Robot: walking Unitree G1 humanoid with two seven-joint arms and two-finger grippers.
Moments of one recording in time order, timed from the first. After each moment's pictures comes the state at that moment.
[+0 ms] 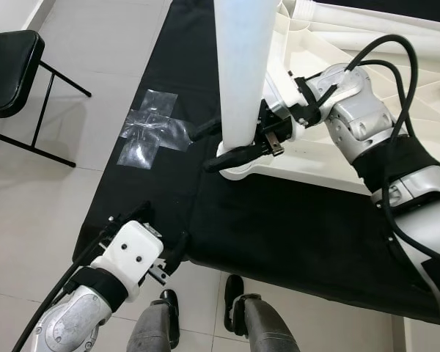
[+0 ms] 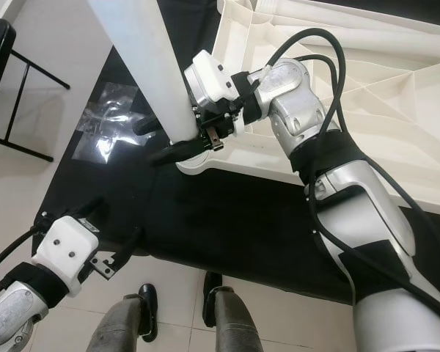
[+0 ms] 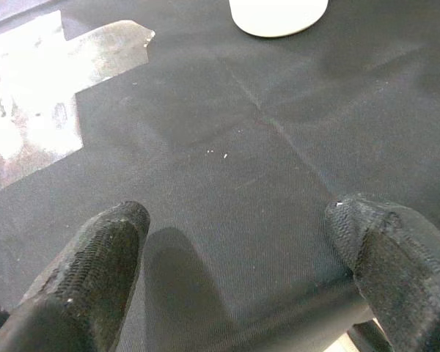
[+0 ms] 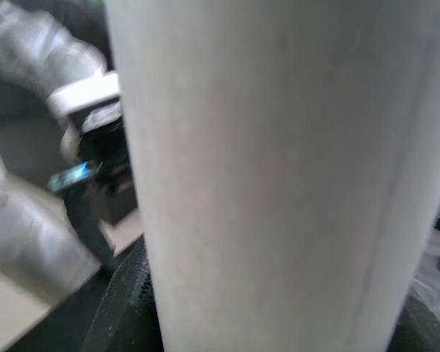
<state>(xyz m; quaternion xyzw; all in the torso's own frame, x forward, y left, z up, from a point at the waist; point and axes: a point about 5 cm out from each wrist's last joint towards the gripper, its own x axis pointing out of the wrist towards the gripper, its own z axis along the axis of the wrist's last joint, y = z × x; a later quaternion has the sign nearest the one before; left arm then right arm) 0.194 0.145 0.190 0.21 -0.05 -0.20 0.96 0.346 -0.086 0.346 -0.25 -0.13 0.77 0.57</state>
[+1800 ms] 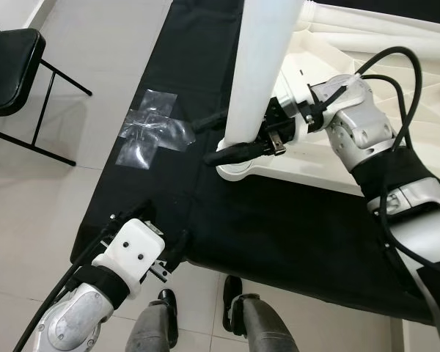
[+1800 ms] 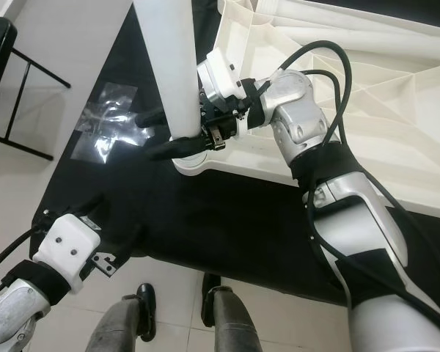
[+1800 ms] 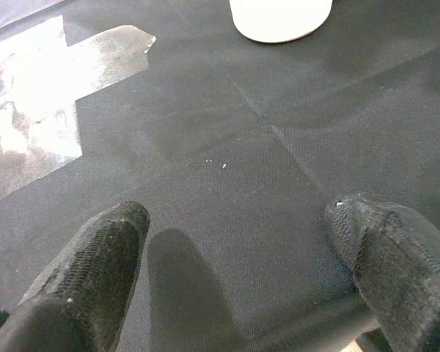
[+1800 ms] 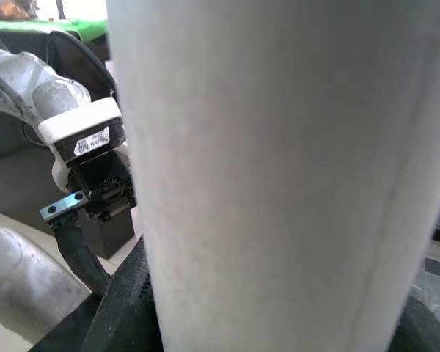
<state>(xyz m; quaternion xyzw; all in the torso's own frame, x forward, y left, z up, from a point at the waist) 0.187 0.145 0.193 0.22 -0.06 -0.19 0.95 0.344 -0.081 0.340 -0.23 -0.13 0.78 0.57</state>
